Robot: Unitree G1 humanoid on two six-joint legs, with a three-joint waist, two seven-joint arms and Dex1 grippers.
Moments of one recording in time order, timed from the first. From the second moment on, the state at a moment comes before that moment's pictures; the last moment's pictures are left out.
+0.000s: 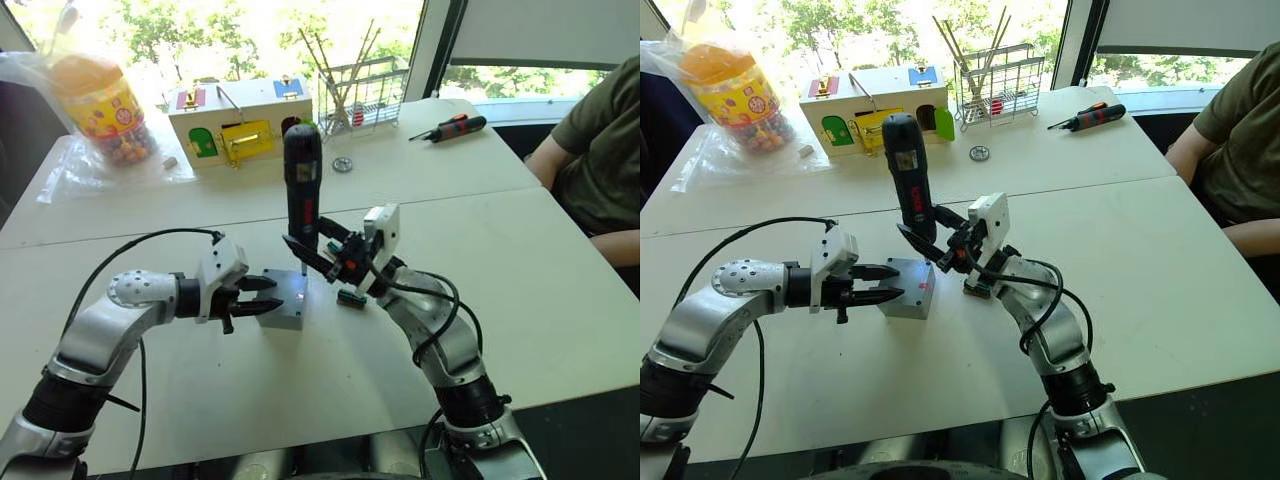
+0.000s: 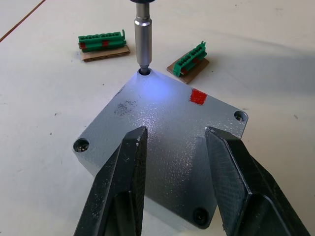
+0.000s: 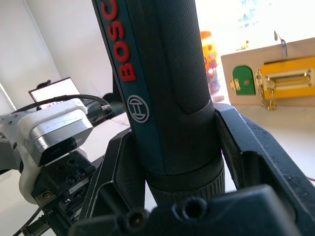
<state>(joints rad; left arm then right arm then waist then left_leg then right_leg) -0.25 0.76 -0.10 -0.29 -0.44 0.59 -1.00 -0.37 -0.16 0.22 -0.26 0.32 0.33 0.57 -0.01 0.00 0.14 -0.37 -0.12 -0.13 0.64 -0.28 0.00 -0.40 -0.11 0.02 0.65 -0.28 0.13</state>
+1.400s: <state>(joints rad) -0.41 0.67 -0.18 -0.37 -0.49 0.62 -1.08 -0.87 -0.97 0.23 0.29 0.71 1.55 0.61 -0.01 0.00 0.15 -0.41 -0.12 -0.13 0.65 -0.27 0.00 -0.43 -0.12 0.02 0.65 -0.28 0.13</state>
